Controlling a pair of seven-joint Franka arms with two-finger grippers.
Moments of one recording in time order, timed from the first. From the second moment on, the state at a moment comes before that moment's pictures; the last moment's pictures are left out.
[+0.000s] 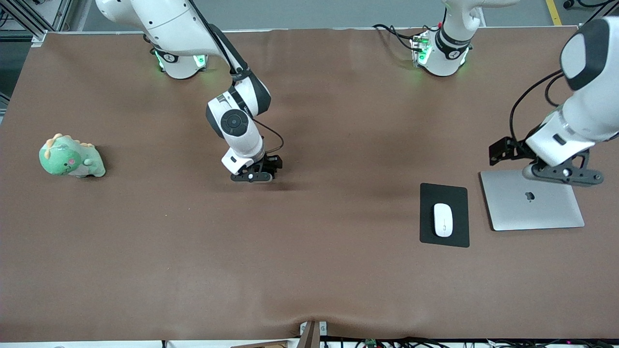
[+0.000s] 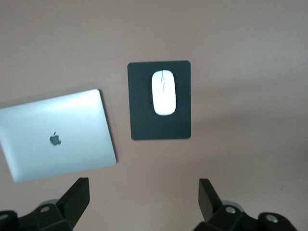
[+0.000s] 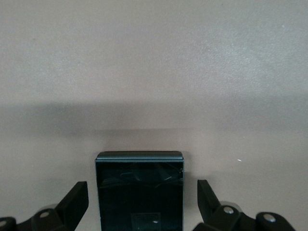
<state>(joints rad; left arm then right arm) -0.05 0.07 -0.05 -1.70 0.00 1.76 0.06 0.64 0.50 -0.01 -2.06 0.07 2.58 0.58</state>
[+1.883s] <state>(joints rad) 0.00 0.01 -0.07 -1.57 0.00 1.49 0.06 0.55 0.39 -0.09 -1.95 0.06 2.32 0.58</state>
